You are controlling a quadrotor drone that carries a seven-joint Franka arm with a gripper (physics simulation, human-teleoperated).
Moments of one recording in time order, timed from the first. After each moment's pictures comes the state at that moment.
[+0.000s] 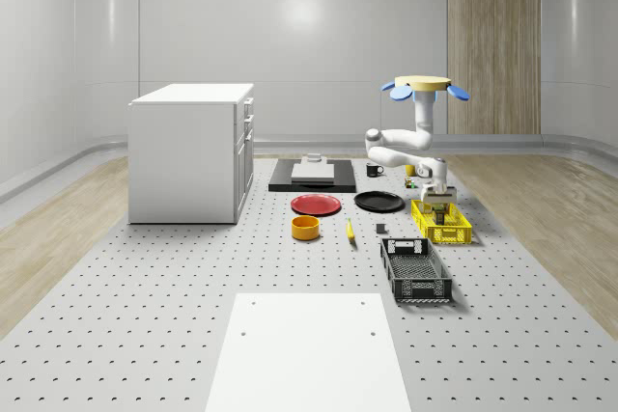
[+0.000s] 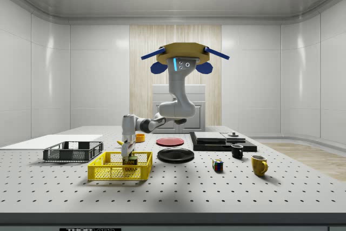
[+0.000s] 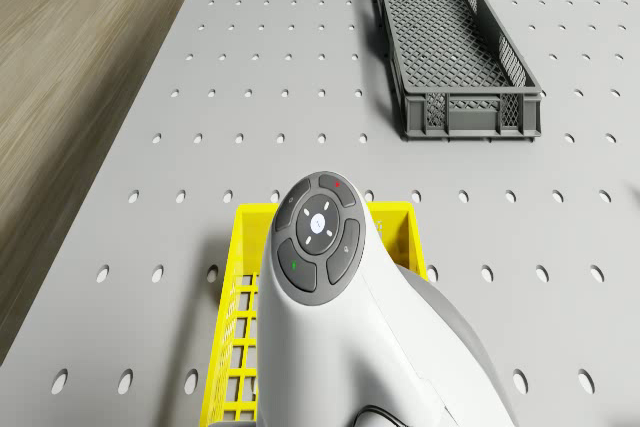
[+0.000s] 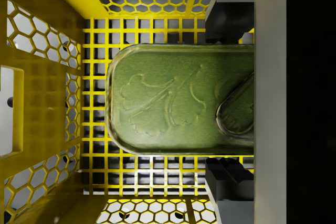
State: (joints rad) arm -1.26 -1.52 1.19 -2.77 -1.94 1.66 1.70
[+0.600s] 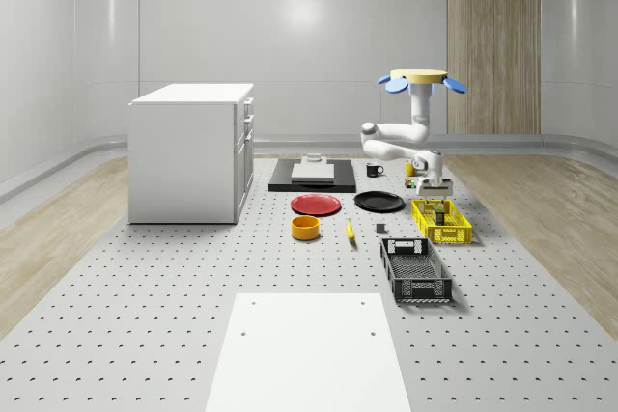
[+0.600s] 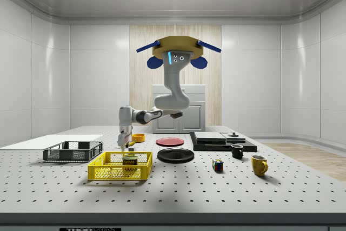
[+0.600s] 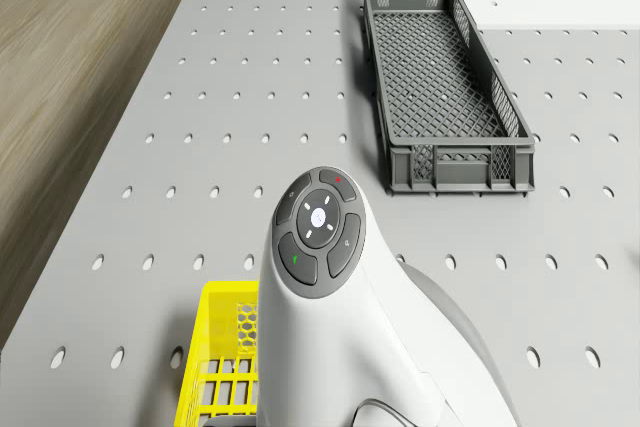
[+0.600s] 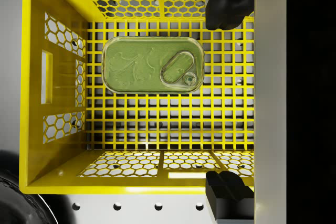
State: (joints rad) arm -1.25 -1.52 1.21 -2.78 -1.93 1.65 1.69
